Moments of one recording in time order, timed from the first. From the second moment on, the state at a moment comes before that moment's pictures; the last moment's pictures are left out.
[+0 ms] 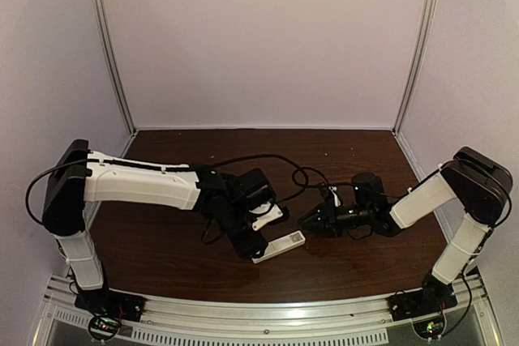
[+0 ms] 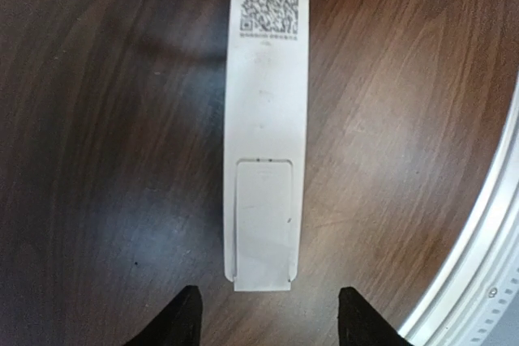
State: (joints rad) left arm -1.14 1.87 1.33 -0.72 0.06 -0.04; right arm 0.60 1.70 0.50 0.69 -0.76 0.98
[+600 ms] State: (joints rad) left arm -0.99 1.57 0.84 -0.24 0.24 -0.49; right arm 0.60 1.58 0.60 0.33 -0.69 0.74
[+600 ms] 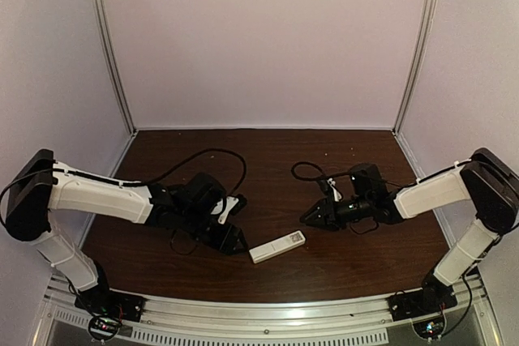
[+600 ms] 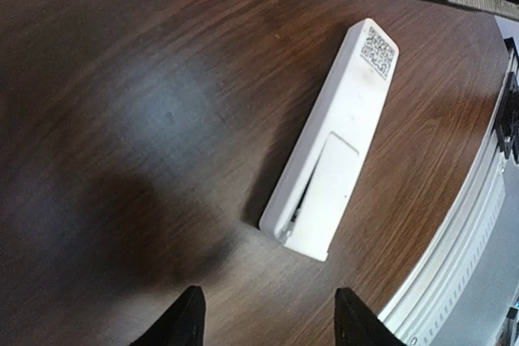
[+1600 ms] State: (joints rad) left arm -1.02 1.60 0.77 -0.07 0.23 -0.79; right arm 0.65 1.70 0.61 0.30 -0.69 0.69
